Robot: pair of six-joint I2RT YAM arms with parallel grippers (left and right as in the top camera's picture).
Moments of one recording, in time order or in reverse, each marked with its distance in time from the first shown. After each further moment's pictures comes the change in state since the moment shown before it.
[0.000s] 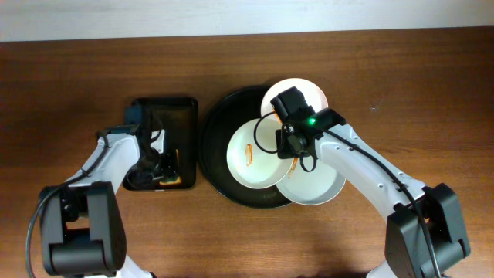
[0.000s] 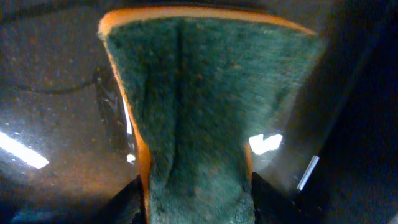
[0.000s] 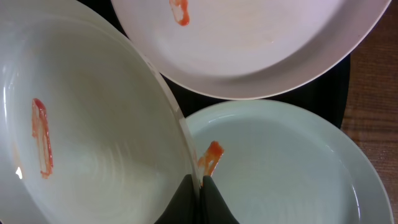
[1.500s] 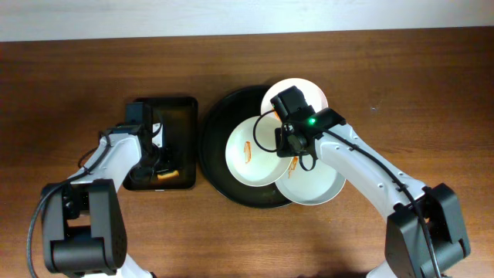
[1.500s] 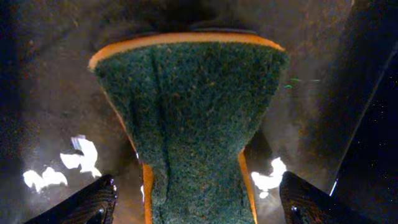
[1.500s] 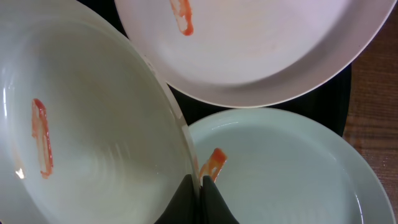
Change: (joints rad) left arm -0.005 0.009 -0.002 0.122 -0.064 -0.015; right arm 0.000 0.000 0.000 0.022 0.000 -0.001
